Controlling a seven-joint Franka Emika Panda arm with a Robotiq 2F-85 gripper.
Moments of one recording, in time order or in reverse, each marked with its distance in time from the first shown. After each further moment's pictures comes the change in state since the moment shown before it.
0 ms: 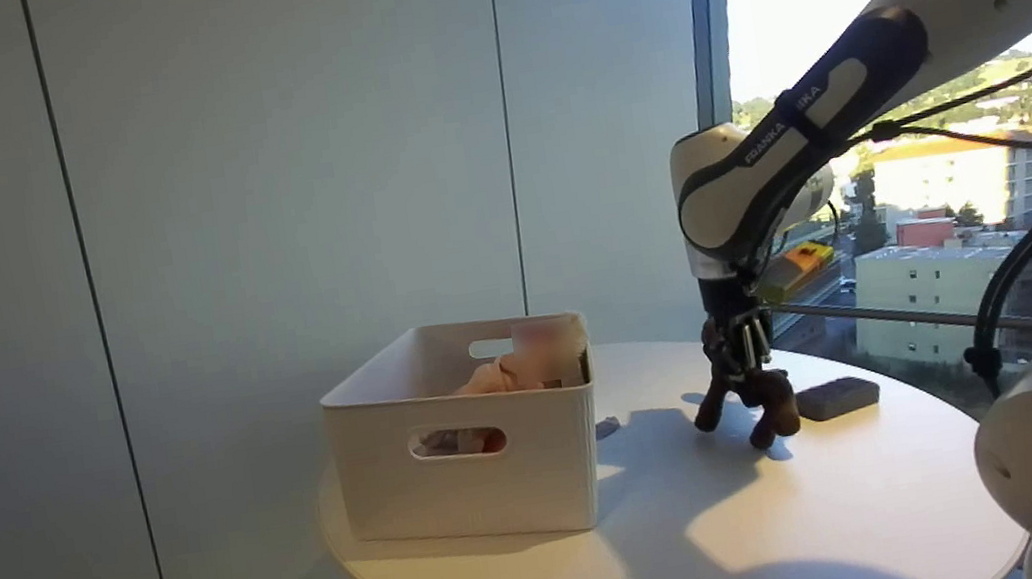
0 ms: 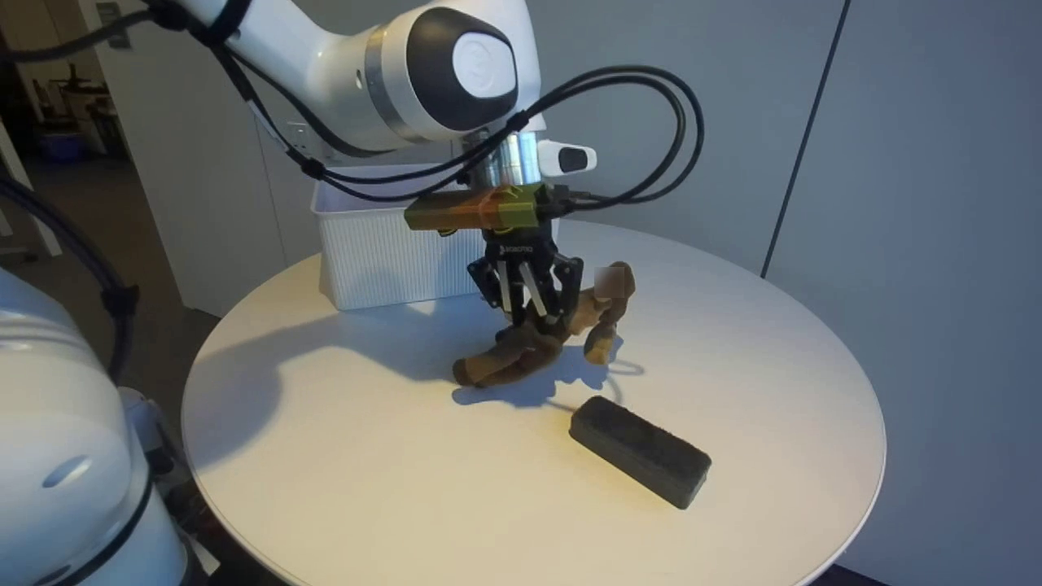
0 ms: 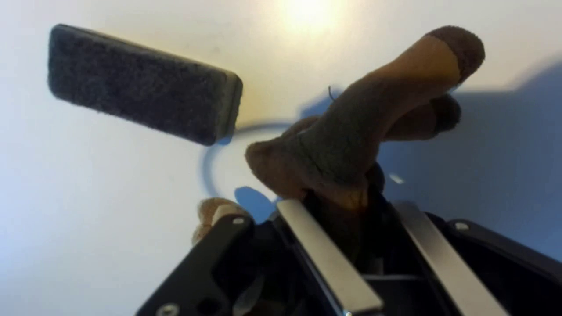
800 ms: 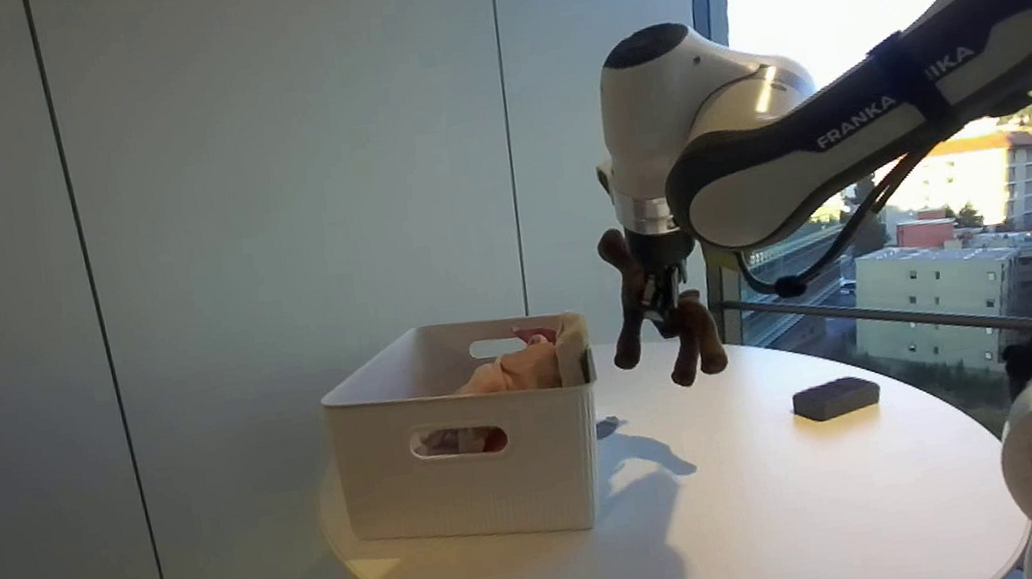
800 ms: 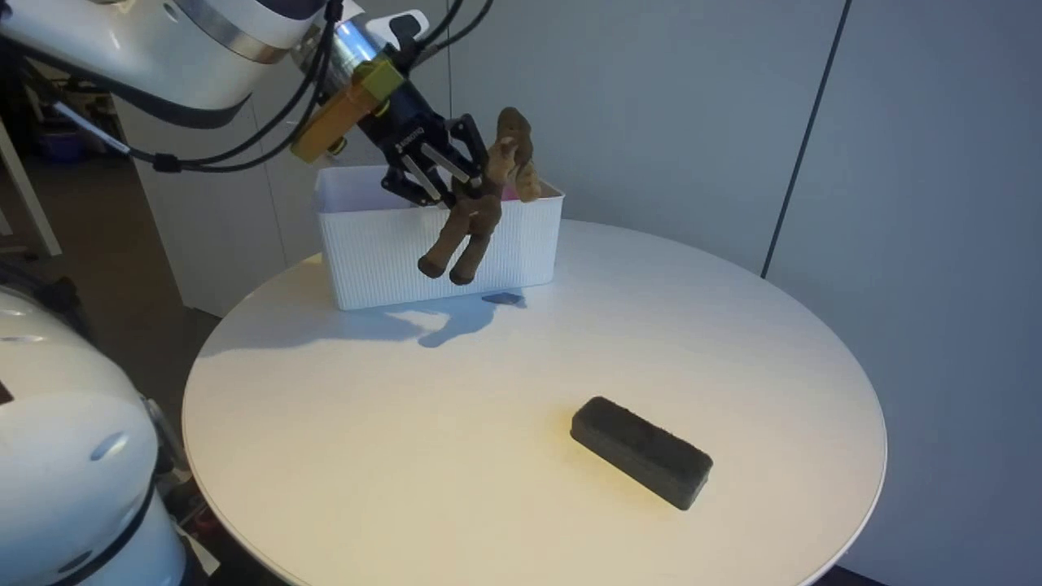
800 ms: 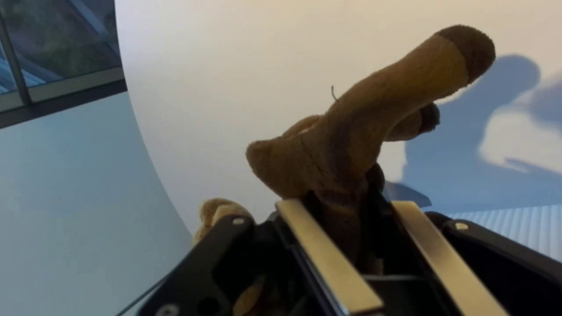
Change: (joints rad) arm 0.130 -0.313 0.307 -0.081 -0.229 0.041 0.160
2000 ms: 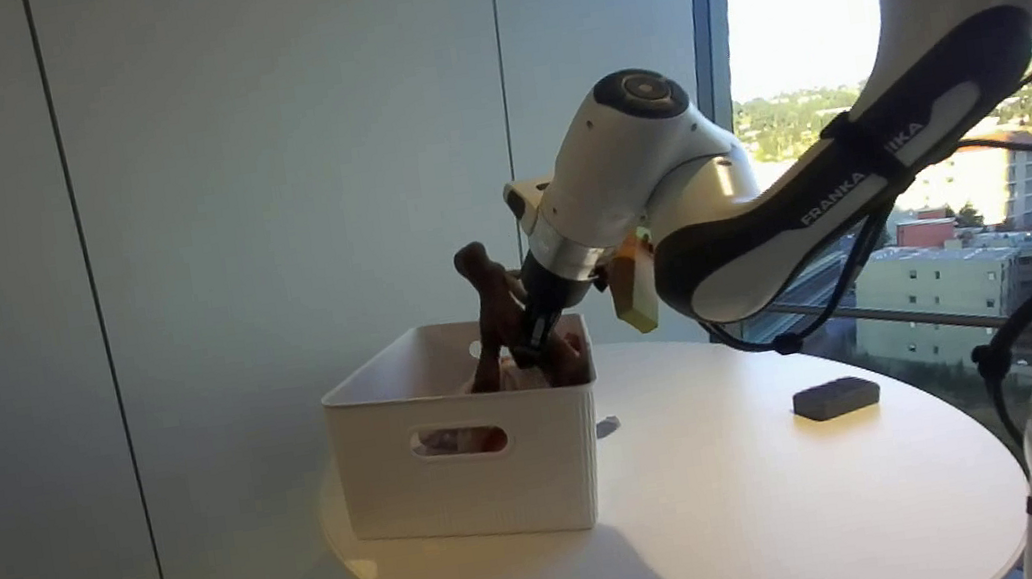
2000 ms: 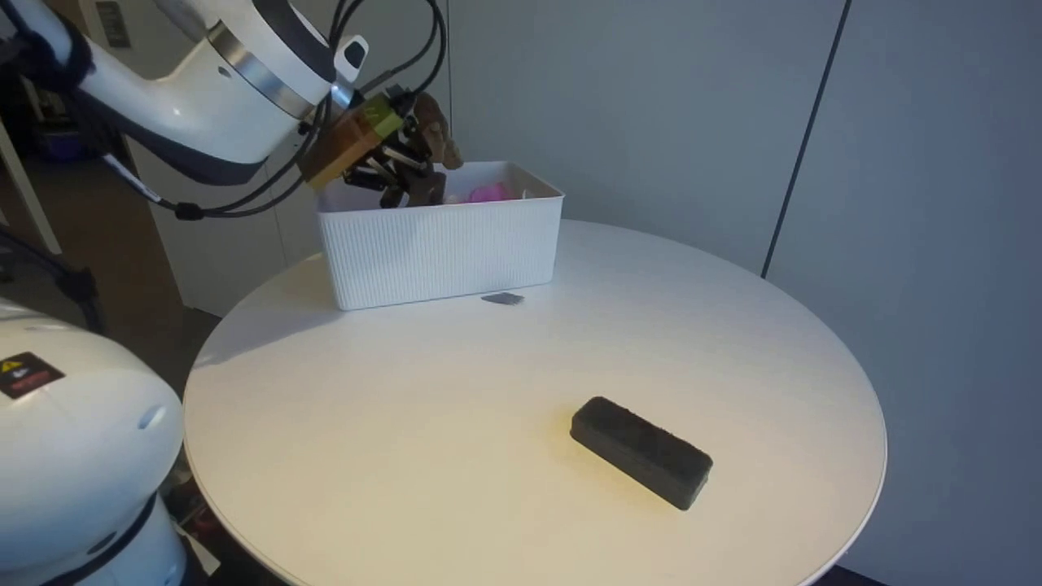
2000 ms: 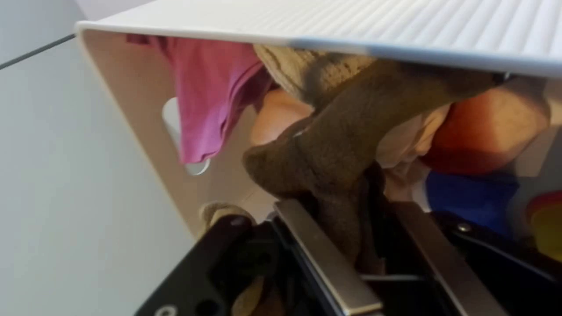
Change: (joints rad) arm 0.168 0.231 -0.048 0.004 -0.248 0.571 0.124
